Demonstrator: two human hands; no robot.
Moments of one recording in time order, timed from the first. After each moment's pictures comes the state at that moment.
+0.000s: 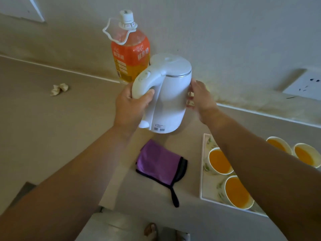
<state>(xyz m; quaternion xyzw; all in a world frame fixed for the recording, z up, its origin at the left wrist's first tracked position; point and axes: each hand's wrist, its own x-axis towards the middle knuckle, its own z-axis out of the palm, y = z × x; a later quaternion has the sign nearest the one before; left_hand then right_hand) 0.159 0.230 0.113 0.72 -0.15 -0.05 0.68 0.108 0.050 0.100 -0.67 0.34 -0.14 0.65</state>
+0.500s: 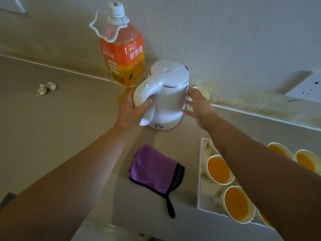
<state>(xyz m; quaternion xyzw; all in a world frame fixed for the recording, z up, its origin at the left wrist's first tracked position) 0.198 0.209 0.062 0.74 -0.23 -0.09 0.62 0.115 0.028 0.072 -0.63 0.36 -0.09 0.68</state>
